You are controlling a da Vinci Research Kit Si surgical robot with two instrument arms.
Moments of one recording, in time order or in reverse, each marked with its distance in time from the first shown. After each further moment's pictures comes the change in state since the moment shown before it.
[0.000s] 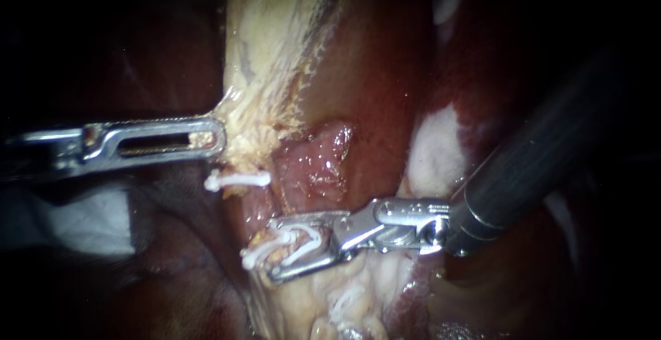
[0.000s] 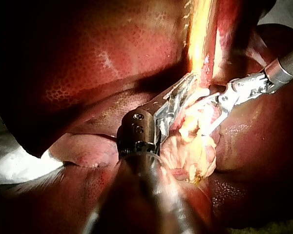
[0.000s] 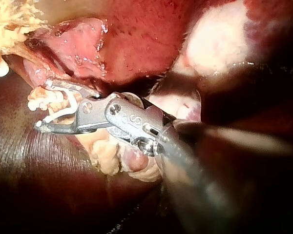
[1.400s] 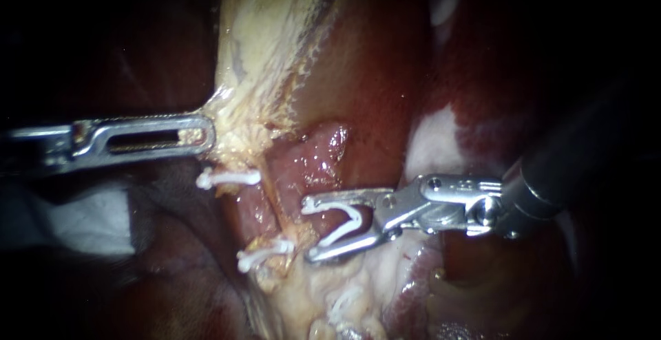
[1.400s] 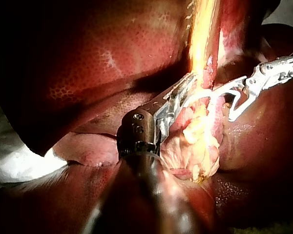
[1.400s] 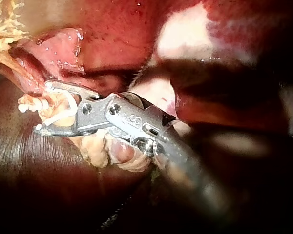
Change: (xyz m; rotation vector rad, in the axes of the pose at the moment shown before) right arm 0.005 -0.001 -0.007 -0.023 0.023 0.028; left arm 0.000 0.000 -0.001 0.007 0.006 0.000
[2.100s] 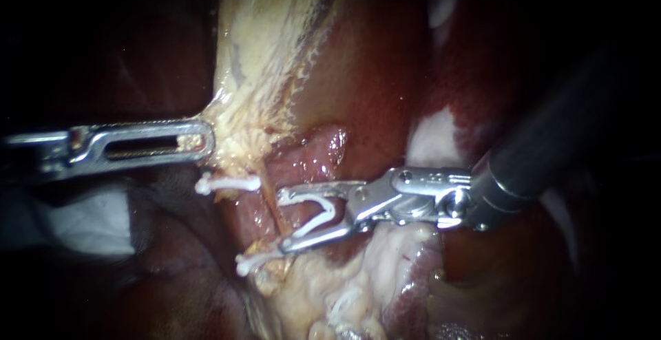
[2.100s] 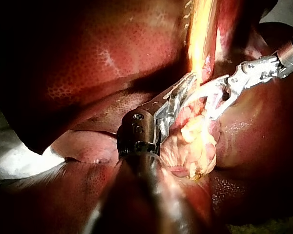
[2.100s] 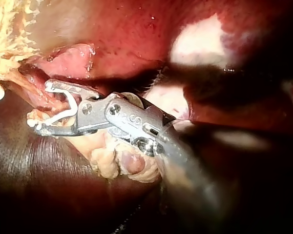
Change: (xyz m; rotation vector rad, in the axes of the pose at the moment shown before) right arm -0.001 0.002 0.004 -0.001 0.004 -0.004; left arm 0.000 -0.001 0.000 -0.001 -0.008 0.003
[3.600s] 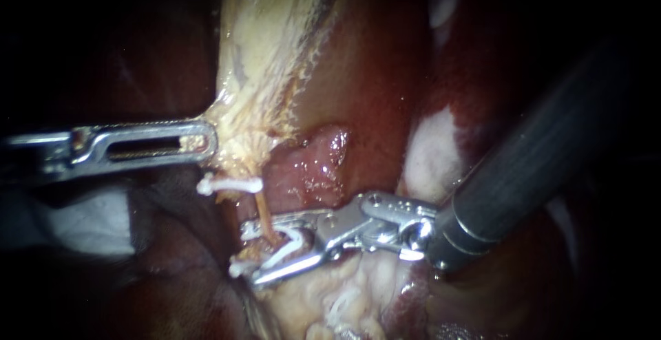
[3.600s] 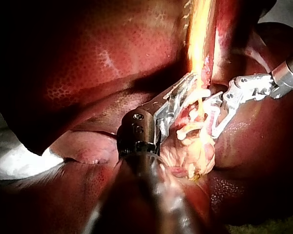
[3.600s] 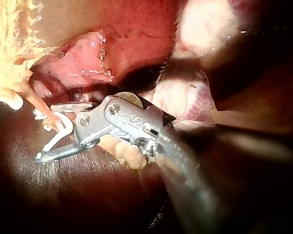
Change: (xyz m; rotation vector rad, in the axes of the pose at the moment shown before) right arm 0.000 -0.003 0.004 0.201 0.088 0.122; left arm 0.000 0.000 0.000 -0.003 -0.001 -0.001
